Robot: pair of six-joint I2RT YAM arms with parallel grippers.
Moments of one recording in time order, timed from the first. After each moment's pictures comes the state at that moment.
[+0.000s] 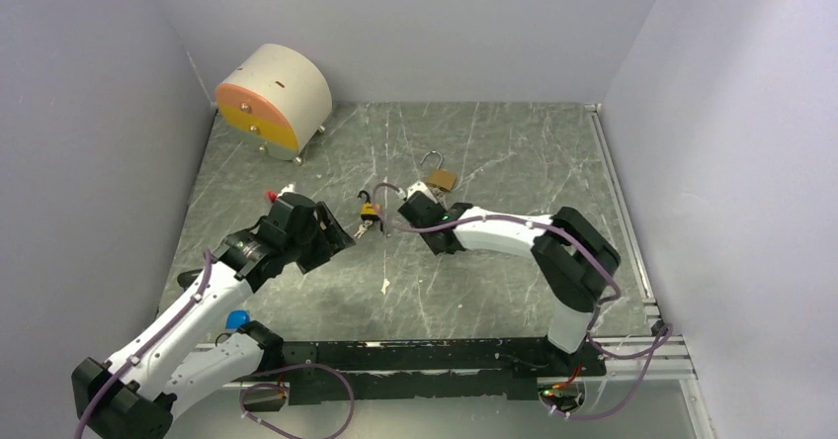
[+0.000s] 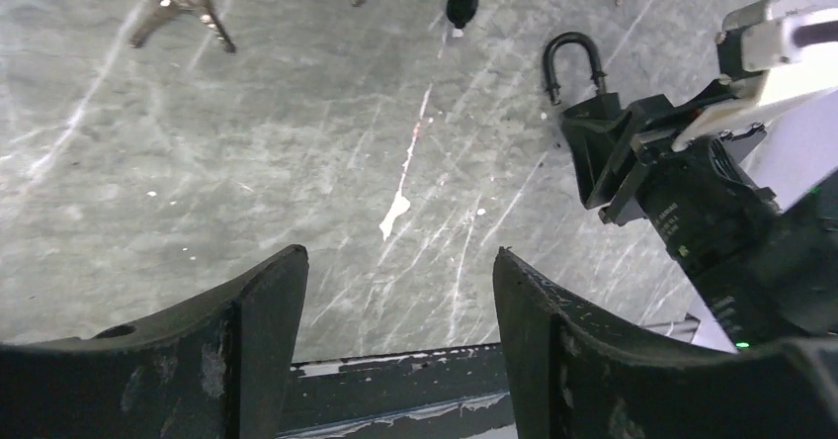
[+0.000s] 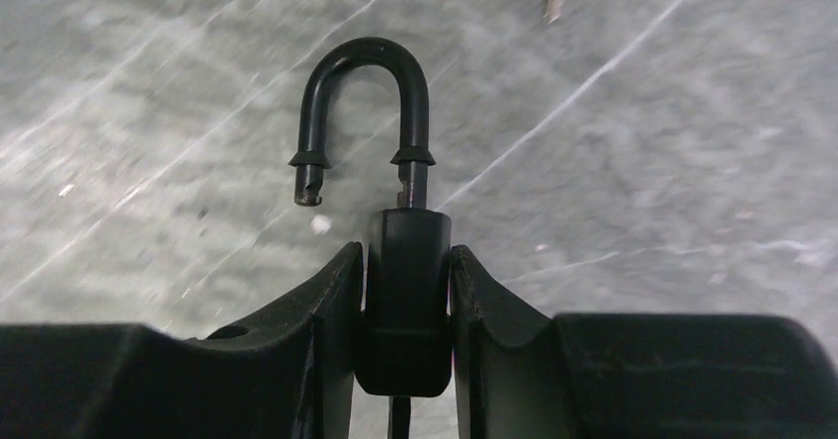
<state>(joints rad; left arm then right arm) -0.55 0.90 0.79 -0.73 -0.04 -1.02 0.86 1.72 1.04 -0.43 0.36 0.18</state>
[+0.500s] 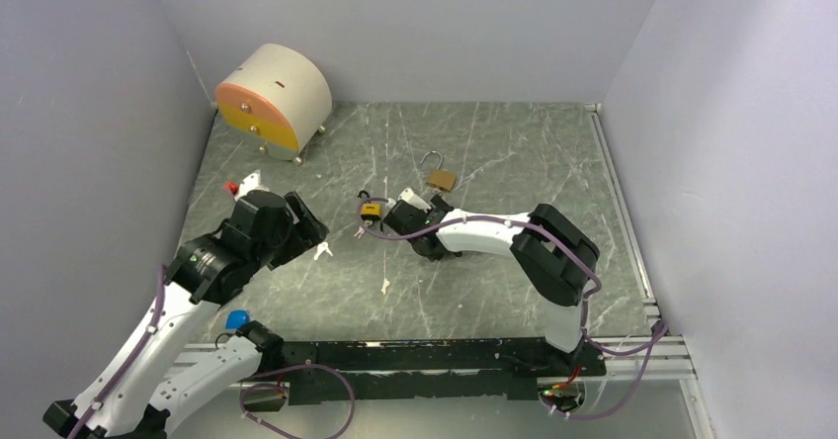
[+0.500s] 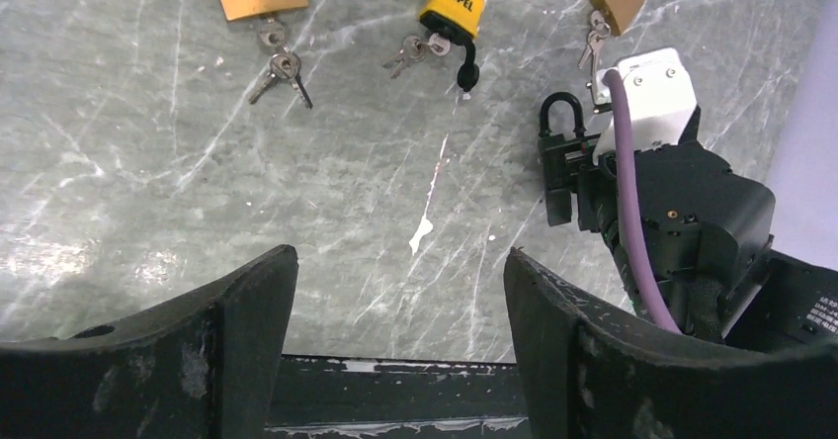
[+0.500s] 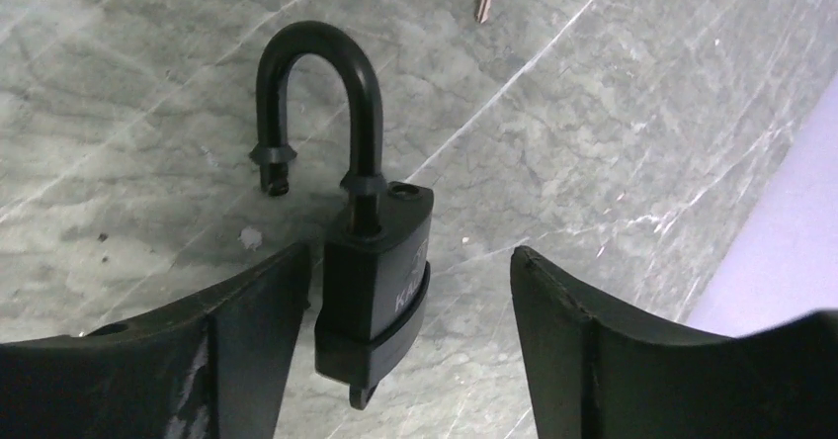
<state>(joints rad) -0.55 0.77 0.99 -0.99 -0.24 -0.98 0.95 1.88 1.16 -0.53 0.69 0.09</state>
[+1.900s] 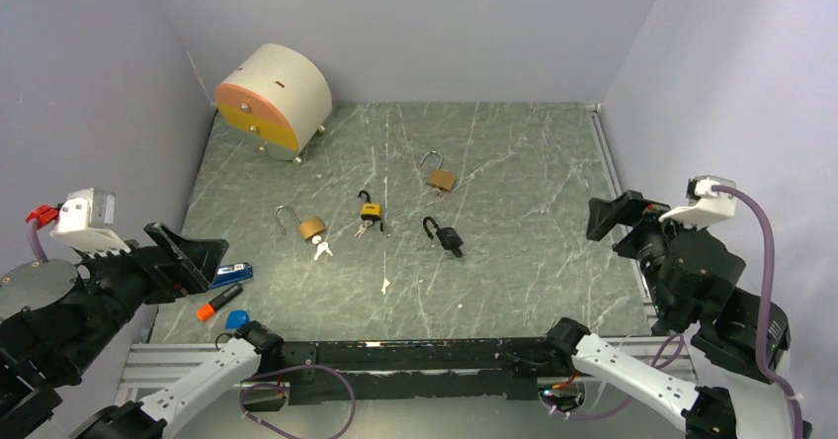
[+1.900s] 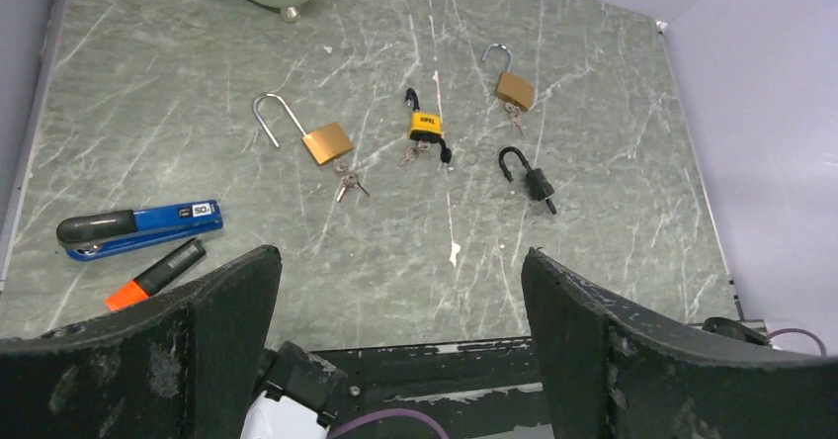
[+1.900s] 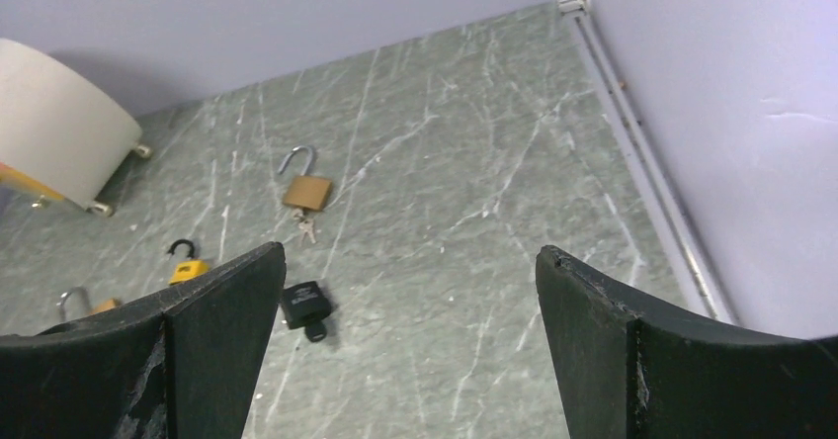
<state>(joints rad) -0.54 0.71 1.92 -1.56 -0.32 -0.55 0.80 0.58 1.41 -1.12 0.84 0.48</state>
